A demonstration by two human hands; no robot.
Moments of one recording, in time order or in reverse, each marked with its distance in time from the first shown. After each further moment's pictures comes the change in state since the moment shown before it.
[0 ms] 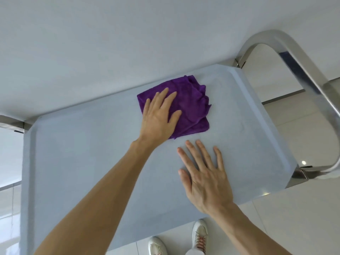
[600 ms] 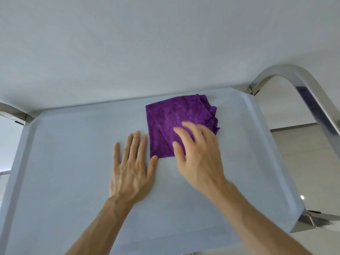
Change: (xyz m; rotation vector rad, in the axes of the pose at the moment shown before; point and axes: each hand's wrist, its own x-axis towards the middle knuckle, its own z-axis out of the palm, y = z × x) left_hand -0.101 -0.038 0.009 0.310 0.046 -0.262; right_hand 0.109 -0.005 -0.046 0.219 0.329 -0.112
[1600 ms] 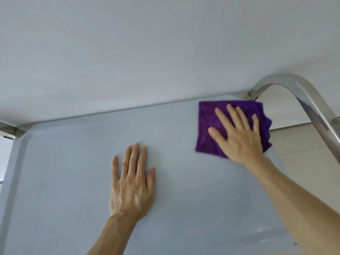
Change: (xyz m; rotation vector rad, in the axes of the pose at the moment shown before) left_hand 0.004 0.001 0.002 0.008 0.032 -0.012; right_hand 0.050 0.136 0.000 -0.345 -0.345 0.230
